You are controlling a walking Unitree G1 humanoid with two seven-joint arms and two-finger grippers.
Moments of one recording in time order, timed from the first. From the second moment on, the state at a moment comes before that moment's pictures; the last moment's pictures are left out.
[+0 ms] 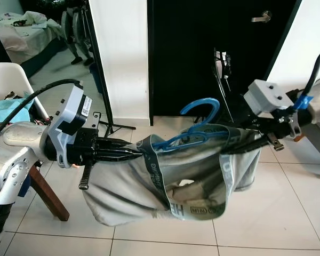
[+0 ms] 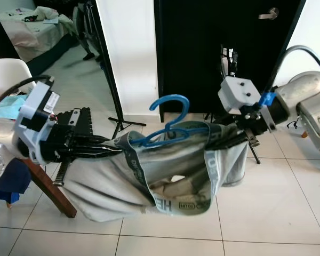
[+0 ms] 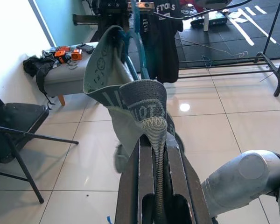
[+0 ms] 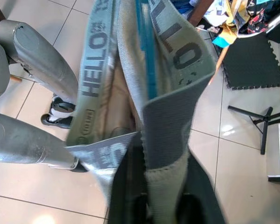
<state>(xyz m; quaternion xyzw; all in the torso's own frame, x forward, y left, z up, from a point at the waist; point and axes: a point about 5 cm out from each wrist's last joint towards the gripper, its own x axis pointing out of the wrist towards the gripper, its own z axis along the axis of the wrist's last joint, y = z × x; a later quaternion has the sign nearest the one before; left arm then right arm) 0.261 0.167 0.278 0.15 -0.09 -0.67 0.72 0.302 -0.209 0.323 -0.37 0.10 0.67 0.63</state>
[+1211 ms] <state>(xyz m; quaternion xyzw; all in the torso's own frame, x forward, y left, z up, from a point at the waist) 0.305 0.248 0.328 -0.03 -0.32 -0.19 0.93 0.361 -0.273 0.226 -0.17 0.15 0.32 0.92</state>
